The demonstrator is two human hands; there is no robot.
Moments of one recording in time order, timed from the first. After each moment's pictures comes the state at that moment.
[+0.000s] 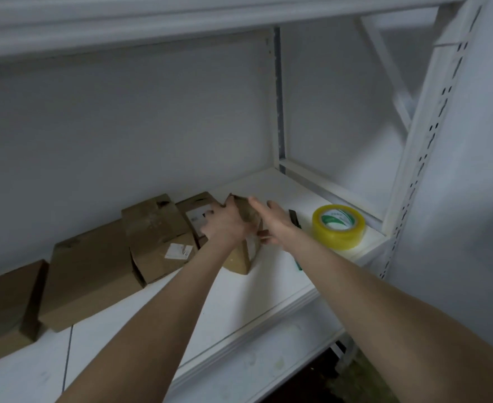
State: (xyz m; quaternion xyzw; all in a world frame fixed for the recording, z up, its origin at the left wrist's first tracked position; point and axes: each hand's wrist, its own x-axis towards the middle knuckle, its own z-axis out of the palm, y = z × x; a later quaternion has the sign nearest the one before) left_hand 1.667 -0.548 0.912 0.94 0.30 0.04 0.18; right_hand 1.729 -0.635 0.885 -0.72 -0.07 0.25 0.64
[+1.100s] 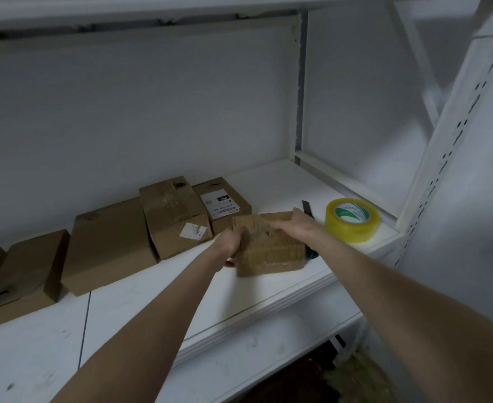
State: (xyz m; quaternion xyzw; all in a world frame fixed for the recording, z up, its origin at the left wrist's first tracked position) left_hand 1.613 -0.530 0.864 0.76 0.34 -0.02 0.55; right_hand 1.719 -0.665 0.872 -0.88 -0.15 0.25 0.38
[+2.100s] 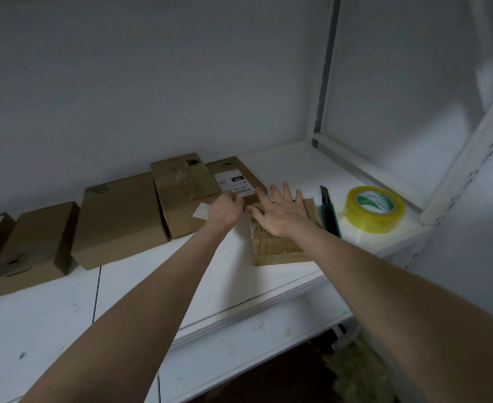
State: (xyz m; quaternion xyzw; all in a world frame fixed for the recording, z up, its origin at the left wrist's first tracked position) left_hand 1.620 -0.492 0.868 0.85 0.32 0.11 0.41; right_hand 1.701 -0.597 0.847 -0.93 -0.36 0.07 0.01
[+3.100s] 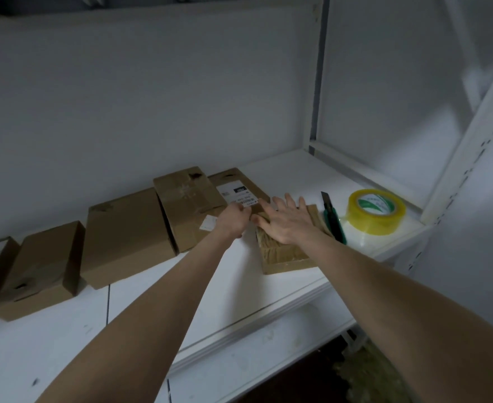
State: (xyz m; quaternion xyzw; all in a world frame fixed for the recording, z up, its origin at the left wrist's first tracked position) left_hand 1.618 -0.484 0.872 0.84 0.29 0.05 0.45; right_hand 1.698 -0.597 0.847 -0.93 -0.36 0.06 0.01
